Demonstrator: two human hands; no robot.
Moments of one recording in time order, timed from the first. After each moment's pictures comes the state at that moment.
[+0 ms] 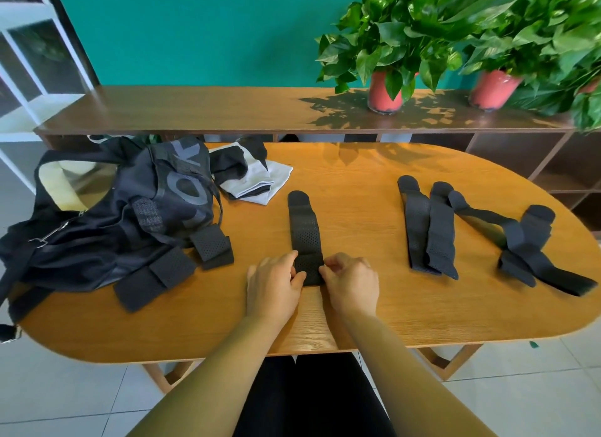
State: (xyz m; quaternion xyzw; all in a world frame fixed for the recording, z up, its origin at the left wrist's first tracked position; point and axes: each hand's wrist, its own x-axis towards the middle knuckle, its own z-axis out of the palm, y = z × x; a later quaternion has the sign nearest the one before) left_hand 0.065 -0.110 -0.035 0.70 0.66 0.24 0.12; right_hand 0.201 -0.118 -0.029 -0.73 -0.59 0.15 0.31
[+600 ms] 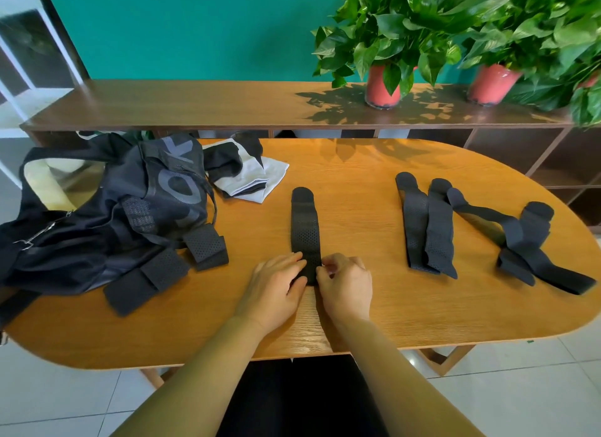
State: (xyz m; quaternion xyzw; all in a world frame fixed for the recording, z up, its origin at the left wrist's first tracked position) left_hand 0.052 -0.106 -0.044 0.80 0.53 0.22 0.15; right_hand 0.192 -0.116 -0.040 -0.72 -0.58 0.12 0.36
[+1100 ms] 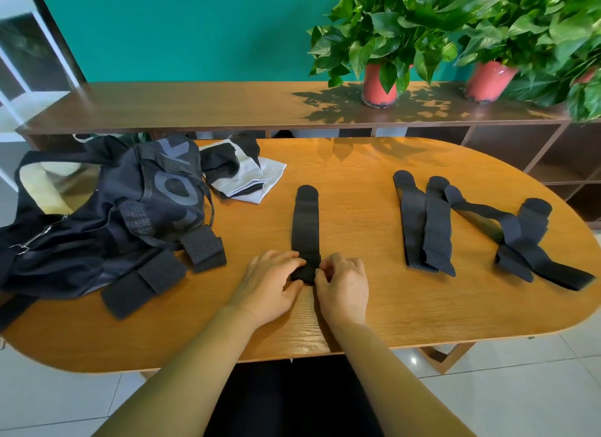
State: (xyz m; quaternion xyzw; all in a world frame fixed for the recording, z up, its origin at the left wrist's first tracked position) left_hand 0.047 -0.098 -0.031 0.83 0.52 0.15 0.14; right_hand 0.191 -0.119 -0.046 -0.70 -0.60 0.10 0.37
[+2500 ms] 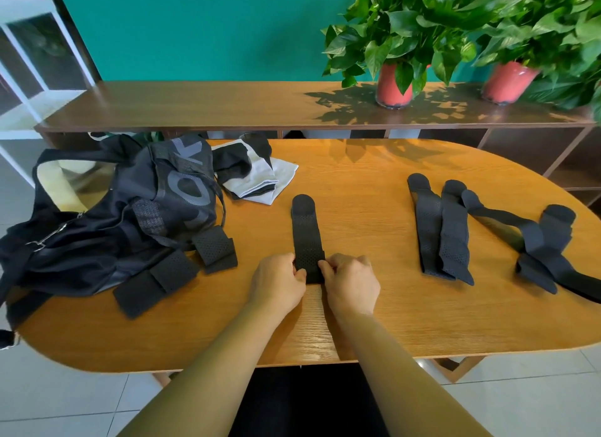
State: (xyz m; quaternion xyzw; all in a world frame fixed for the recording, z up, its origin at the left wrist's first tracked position) left_hand 0.062 -0.090 -0.024 0.68 0.68 0.18 0.20; right_hand 0.187 -0.103 -0.034 -0.75 -0.60 0.11 0.26
